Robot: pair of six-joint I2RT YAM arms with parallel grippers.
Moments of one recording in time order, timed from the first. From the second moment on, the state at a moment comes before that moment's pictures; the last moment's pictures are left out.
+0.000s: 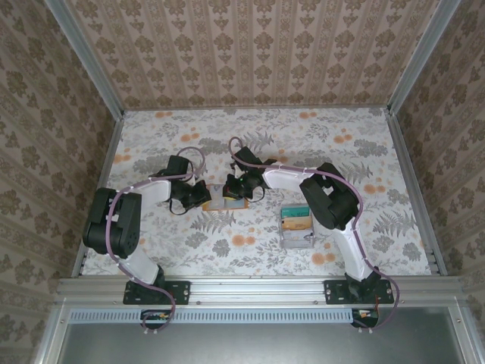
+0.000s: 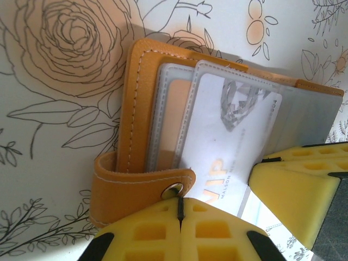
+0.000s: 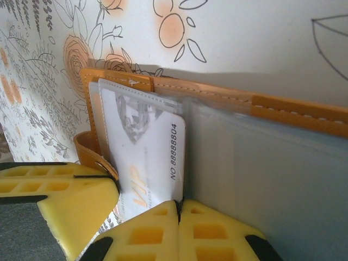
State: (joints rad) left arm -0.28 1.65 0.82 -0.34 0.47 -0.57; right arm 0.69 2.20 1.51 -0.31 -0.47 0.85
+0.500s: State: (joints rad) left arm -0.27 1.65 0.82 -0.34 0.47 -0.57; right arm 0.67 2.16 1.45 -0.29 -0.46 0.85
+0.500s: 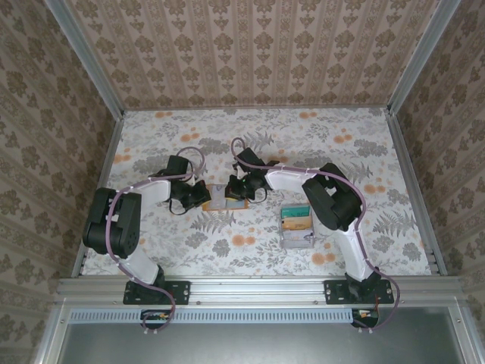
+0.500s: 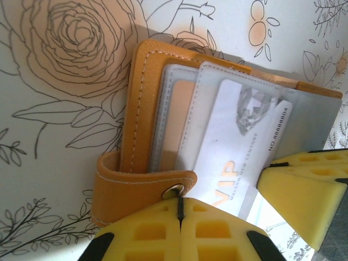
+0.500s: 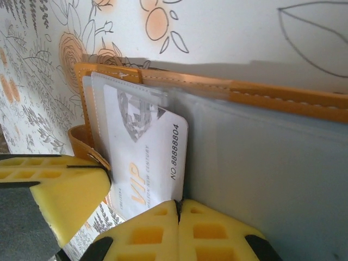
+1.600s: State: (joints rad) left arm -0.27 1.64 0.82 -0.36 0.46 -0.57; right arm 0.66 2.16 1.43 -0.24 -0.47 0.88
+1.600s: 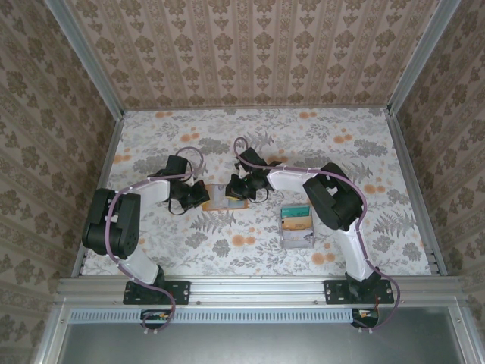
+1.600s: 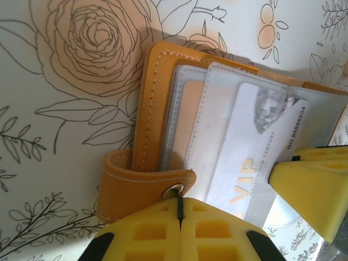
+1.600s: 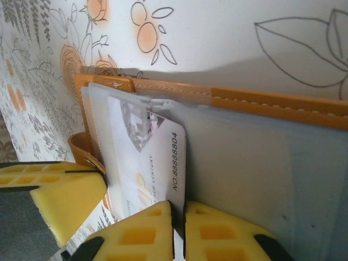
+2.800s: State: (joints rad) left arm -0.27 1.59 0.83 -0.40 0.45 -0.57; right arm 0.57 1.84 1.35 -0.52 -0.41 0.64
